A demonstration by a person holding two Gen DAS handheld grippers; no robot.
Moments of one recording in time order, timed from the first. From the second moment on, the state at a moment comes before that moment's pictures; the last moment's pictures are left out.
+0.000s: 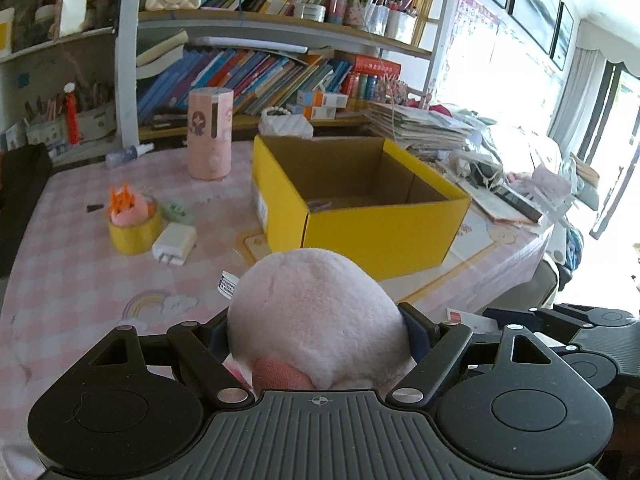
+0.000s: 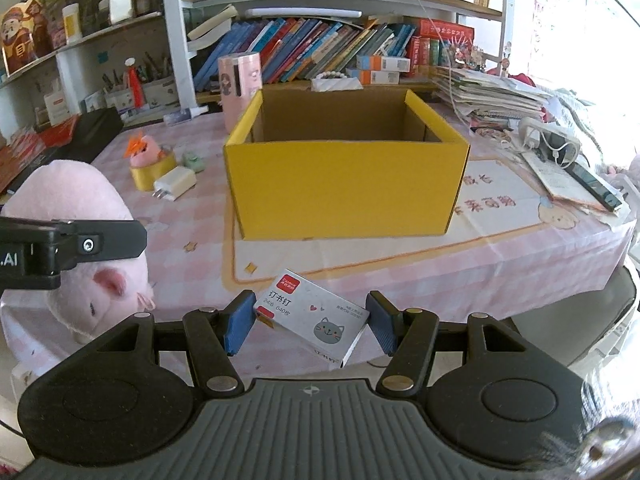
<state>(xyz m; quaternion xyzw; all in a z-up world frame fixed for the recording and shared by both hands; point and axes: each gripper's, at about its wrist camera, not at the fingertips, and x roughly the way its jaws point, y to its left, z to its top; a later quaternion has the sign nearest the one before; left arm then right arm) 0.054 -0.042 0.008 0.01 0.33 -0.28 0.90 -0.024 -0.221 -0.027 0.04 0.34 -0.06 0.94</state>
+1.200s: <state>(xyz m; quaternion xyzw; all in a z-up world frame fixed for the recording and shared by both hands) 0.194 -0.182 0.002 0.06 0.29 -0.24 0.92 0.191 -0.367 0.002 0.04 0.30 -0.02 0.95</state>
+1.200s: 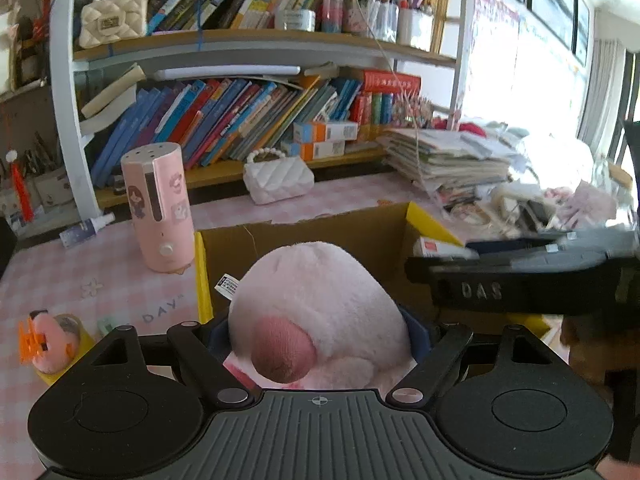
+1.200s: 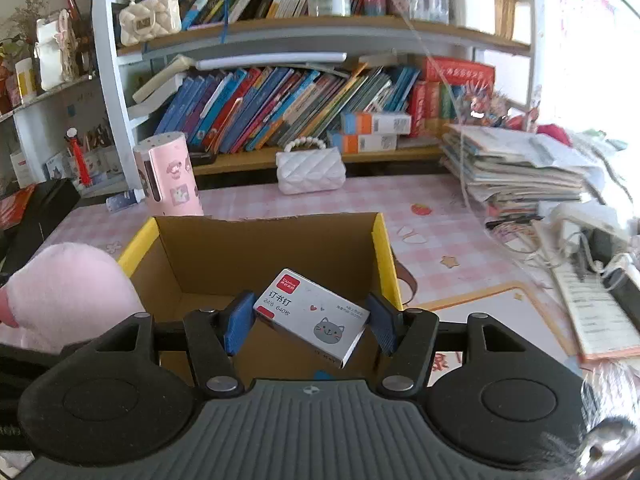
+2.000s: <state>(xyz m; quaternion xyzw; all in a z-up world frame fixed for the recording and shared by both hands) 0.193 -0.208 -0.024 0.12 0.30 -0.23 0.92 0.263 -0.336 -0.037 -0.08 0.43 0.11 0.89</state>
